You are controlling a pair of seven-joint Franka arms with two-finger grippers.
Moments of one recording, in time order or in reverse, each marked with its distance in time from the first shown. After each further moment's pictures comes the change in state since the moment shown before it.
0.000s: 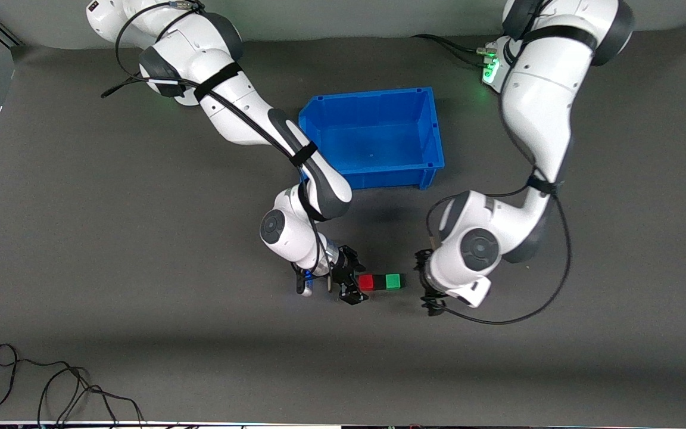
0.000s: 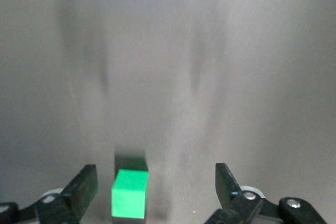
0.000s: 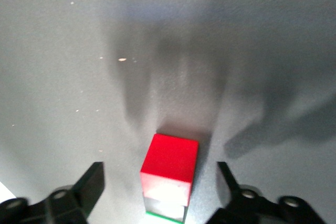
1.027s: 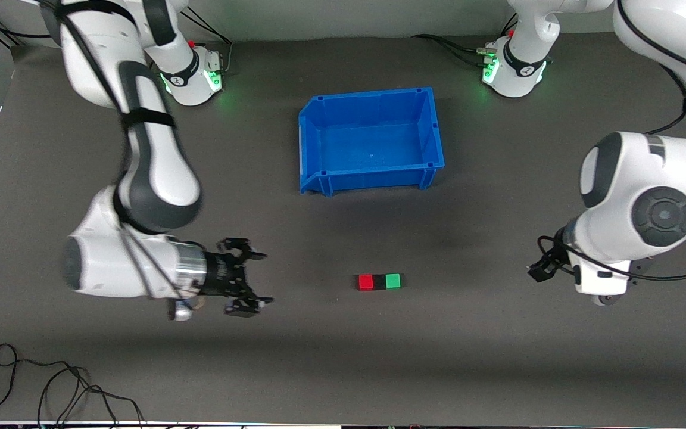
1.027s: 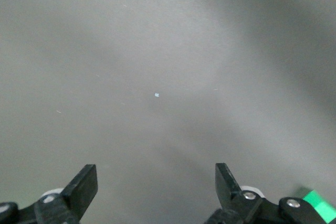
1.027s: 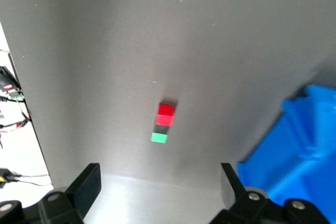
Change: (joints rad) left arm 0.249 -0.370 0.005 -0.137 0.176 -0.425 1.182; right arm -0.300 -0.403 -0.173 0.054 -0.045 -0.938 -0.129
